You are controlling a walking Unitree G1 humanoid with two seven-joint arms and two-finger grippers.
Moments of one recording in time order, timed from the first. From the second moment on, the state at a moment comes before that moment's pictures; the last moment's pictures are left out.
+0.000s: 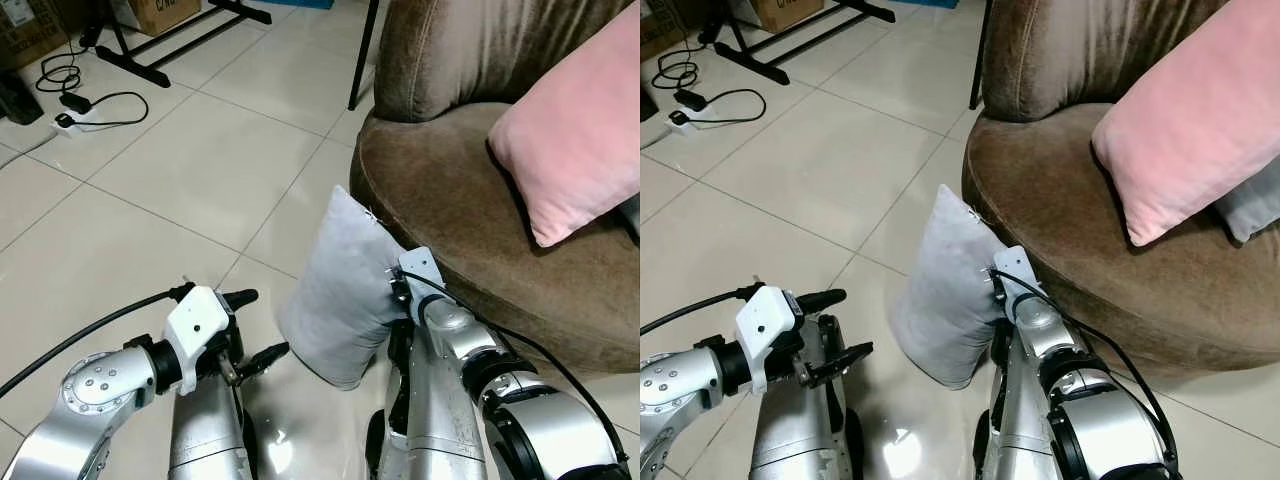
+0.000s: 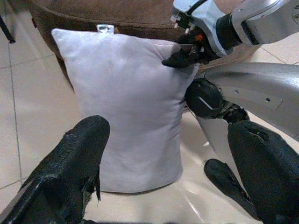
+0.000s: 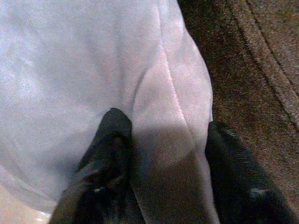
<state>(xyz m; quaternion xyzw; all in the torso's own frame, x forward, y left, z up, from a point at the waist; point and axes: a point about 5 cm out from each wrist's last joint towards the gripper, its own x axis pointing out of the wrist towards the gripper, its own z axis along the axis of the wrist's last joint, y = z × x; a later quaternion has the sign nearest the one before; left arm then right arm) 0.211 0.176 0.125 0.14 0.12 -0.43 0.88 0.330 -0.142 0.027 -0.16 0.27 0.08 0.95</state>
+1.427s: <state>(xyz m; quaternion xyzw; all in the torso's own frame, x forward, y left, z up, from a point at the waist) 0.238 0.203 0.132 0.14 0.06 -0.20 0.97 0.291 -0.121 0.027 0.15 0.17 0.15 0.96</state>
